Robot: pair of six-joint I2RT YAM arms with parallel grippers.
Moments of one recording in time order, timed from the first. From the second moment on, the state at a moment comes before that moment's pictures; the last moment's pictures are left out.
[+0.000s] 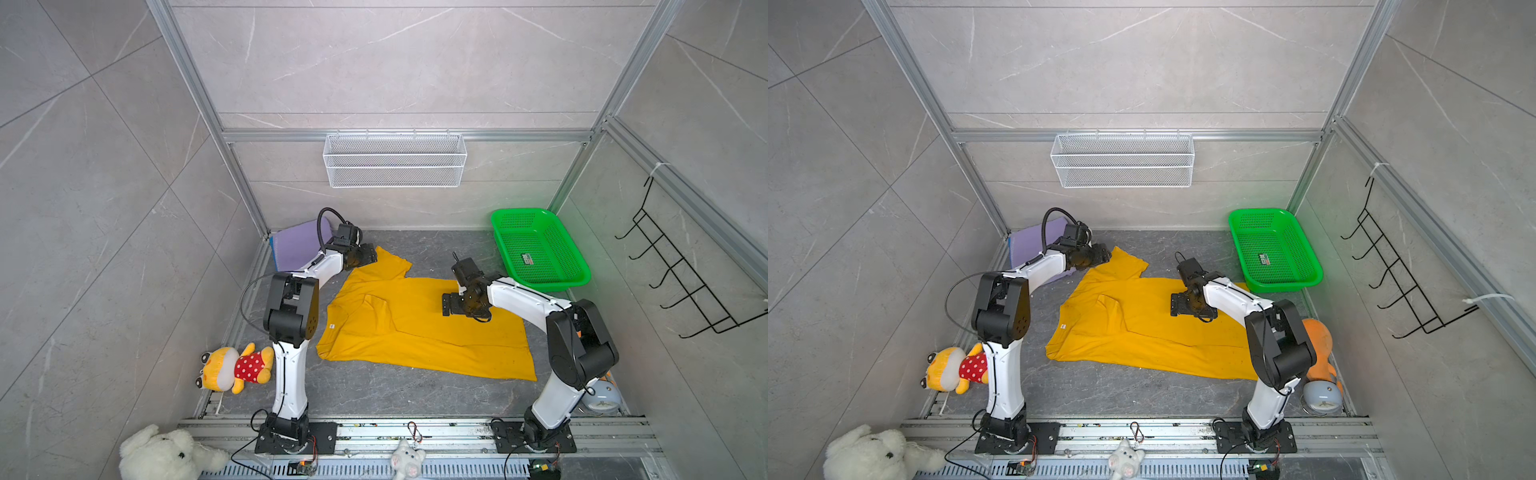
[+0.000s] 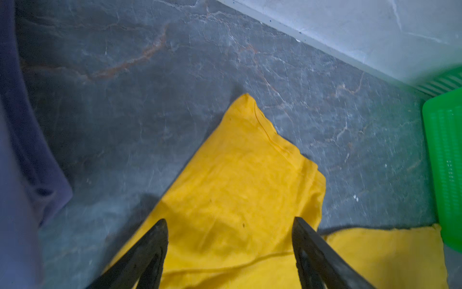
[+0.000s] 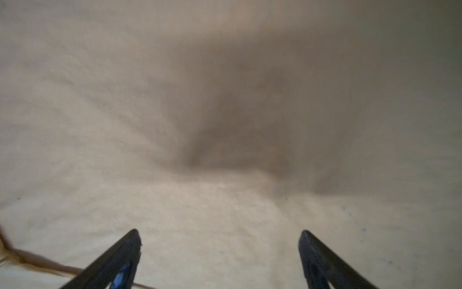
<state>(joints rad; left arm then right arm) -0.26 2.19 1.69 -0.34 0.20 -0.45 0.40 1.75 1.16 -0.70 0.04 0.42</state>
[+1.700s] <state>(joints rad) -0.32 2.62 2.35 -0.74 0.05 -0.24 0.32 1.54 1.07 -0.72 0.03 0.40</state>
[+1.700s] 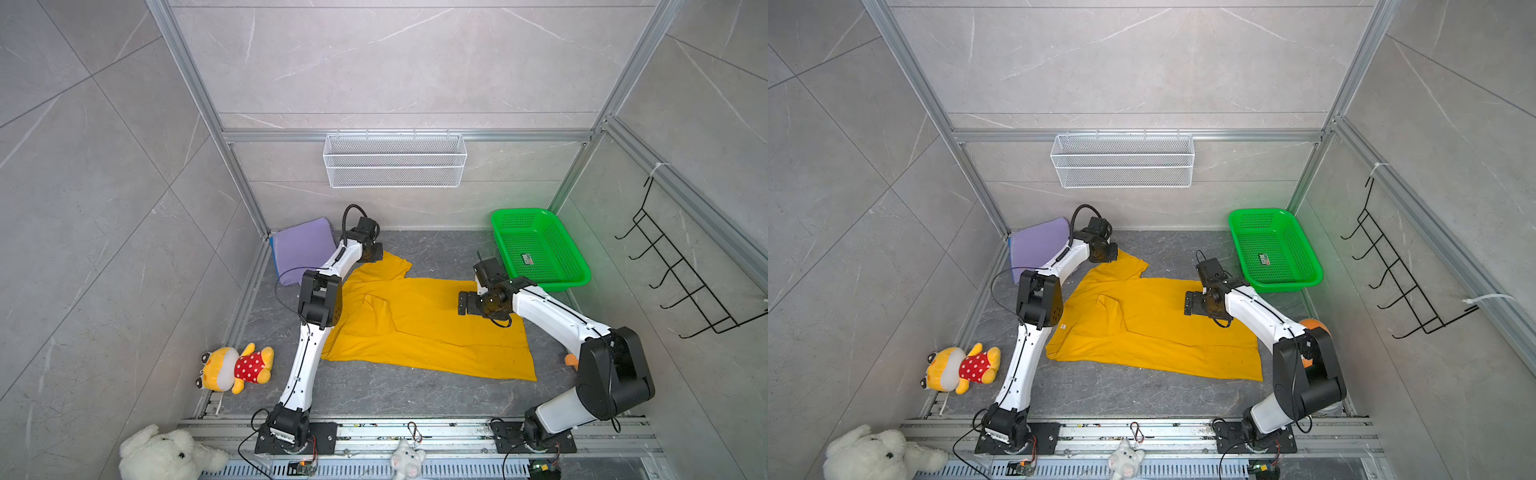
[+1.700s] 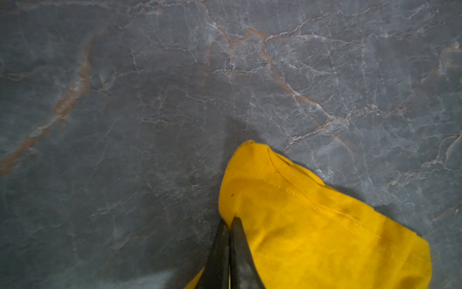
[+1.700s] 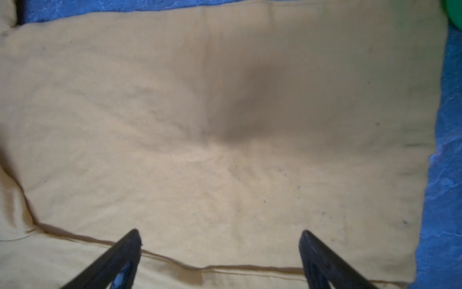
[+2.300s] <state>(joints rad) -0.17 2.03 1.51 -0.54 -0.10 -0.29 0.23 1.87 1.38 -0.72 0.05 0.32</state>
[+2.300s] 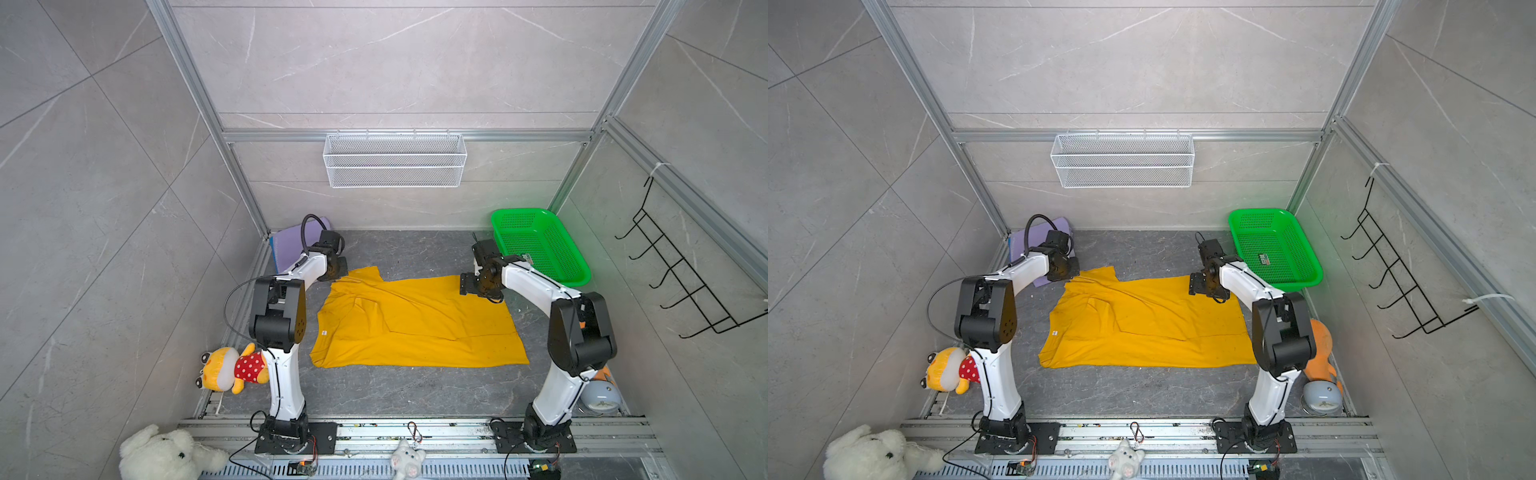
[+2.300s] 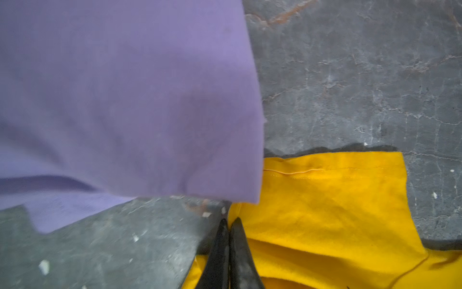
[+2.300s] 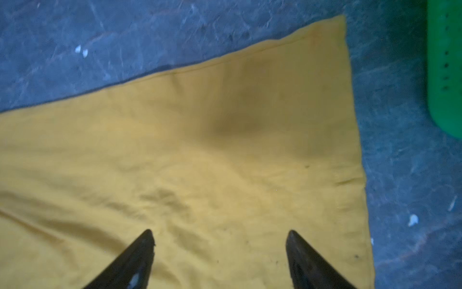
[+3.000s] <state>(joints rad) -0.15 1.89 1.39 -0.48 -0.03 -0.32 0.13 2.52 2.27 -1.05 0.08 0.27</state>
